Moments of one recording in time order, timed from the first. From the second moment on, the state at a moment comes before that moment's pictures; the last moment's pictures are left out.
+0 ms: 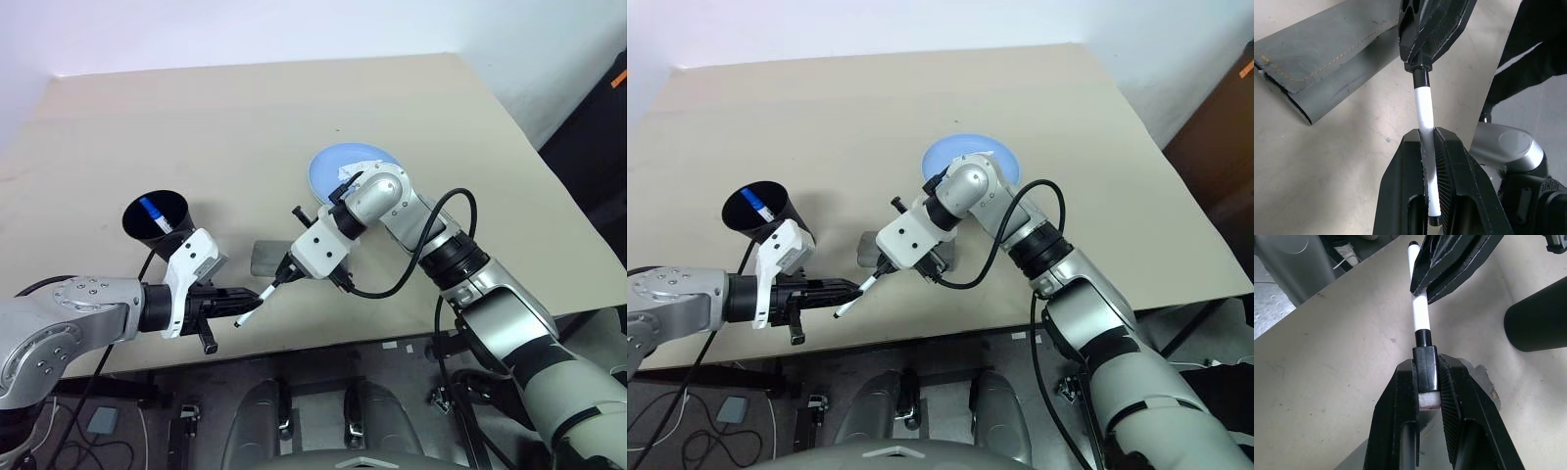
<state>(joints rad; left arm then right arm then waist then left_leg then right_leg) -0.17 0.95 0.18 -0.63 -1.02 1.19 -0.65 -1.04 -0.32 0.54 0.36 -0.07 -0.27 1.52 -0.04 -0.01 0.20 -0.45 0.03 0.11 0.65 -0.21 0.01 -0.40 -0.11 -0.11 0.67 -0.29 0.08</state>
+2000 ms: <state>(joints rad) 0.02 0.81 0.68 -0.79 -1.06 0.66 -0.44 -0.92 -0.57 0.18 0.43 0.14 0.13 1.35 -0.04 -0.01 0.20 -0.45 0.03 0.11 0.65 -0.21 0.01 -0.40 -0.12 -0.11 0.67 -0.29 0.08</state>
